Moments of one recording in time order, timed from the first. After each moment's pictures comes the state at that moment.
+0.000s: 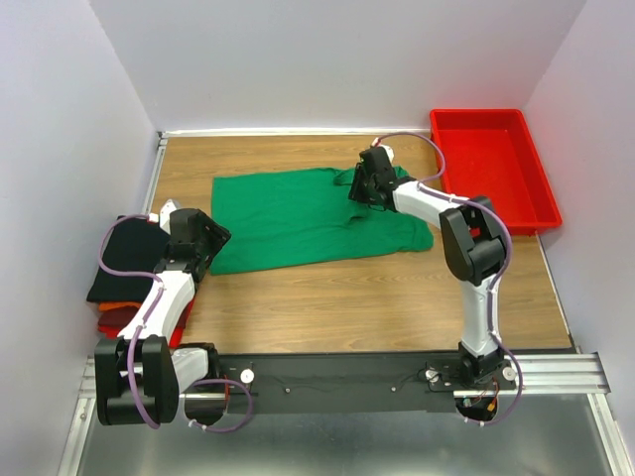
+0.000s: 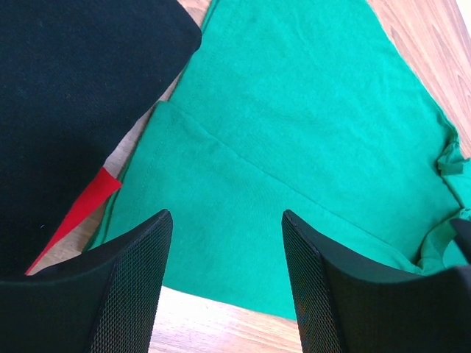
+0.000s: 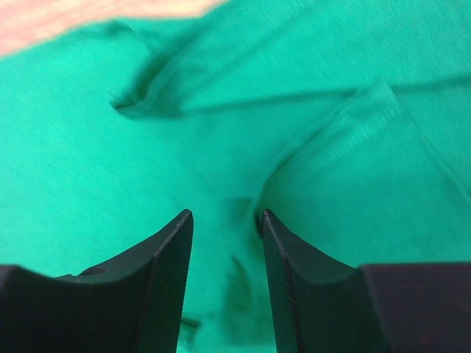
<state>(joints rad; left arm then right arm) 0.02 1.11 0.56 -0.09 -0.07 -0.79 0.47 2.11 1.49 -0.13 0.14 0.55</state>
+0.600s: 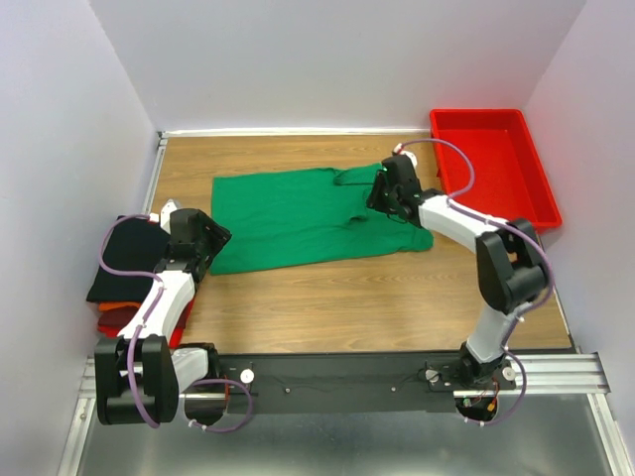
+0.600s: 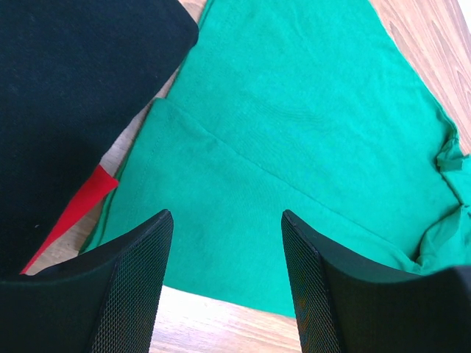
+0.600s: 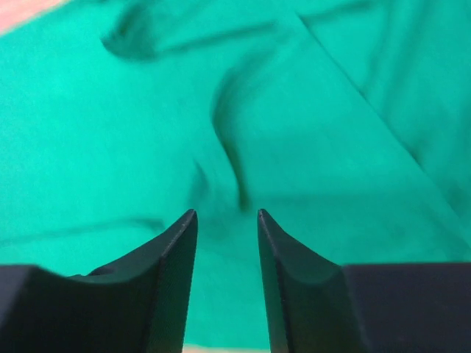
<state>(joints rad) 0.02 1.11 0.56 -0.09 -0.06 -0.79 0.45 1.83 1.24 -0.12 0.14 0.55</state>
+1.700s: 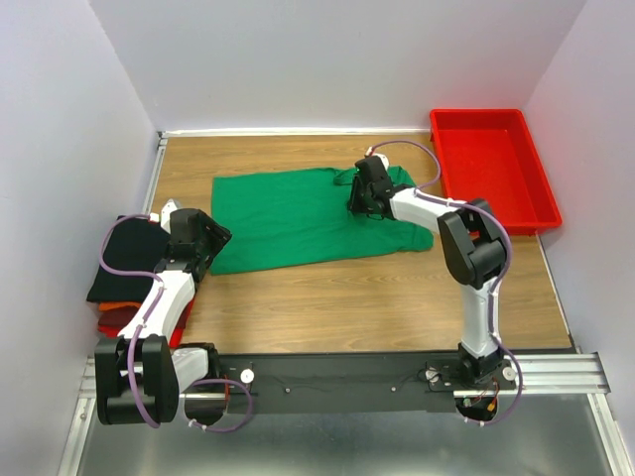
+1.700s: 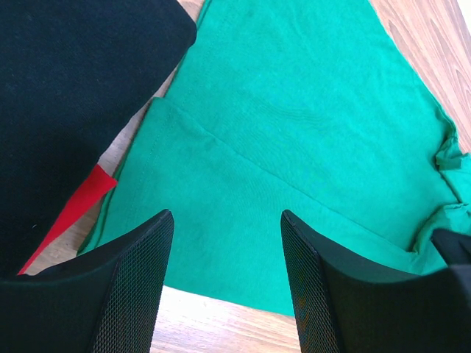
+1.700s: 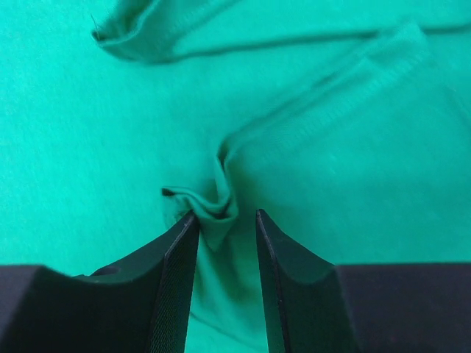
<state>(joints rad) 0.02 1.11 0.56 -0.09 -0.05 -0.79 0.50 2.07 1.41 -0.12 0.16 0.51</state>
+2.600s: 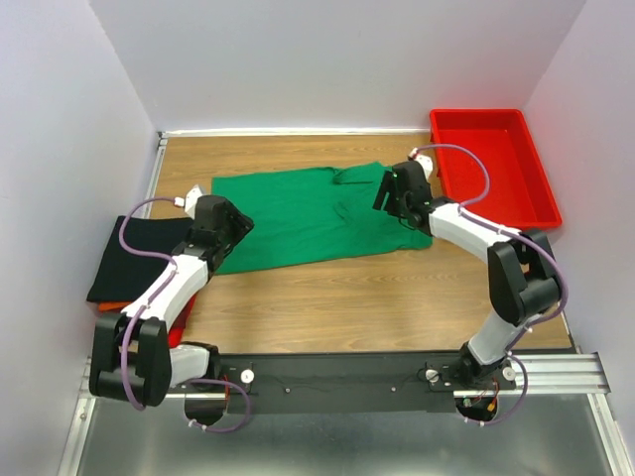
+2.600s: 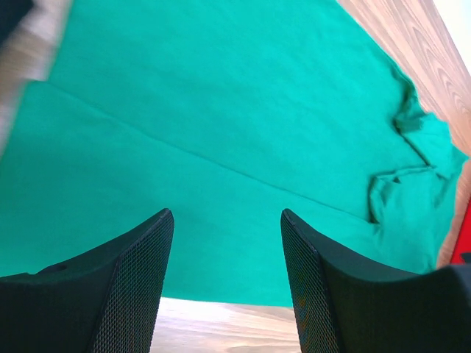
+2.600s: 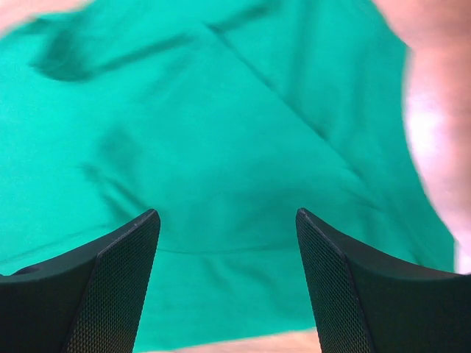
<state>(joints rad) -0.15 1.21 0.66 -0.08 -0.11 -0.86 0.43 1.72 1.11 -0.11 0.27 0.55</state>
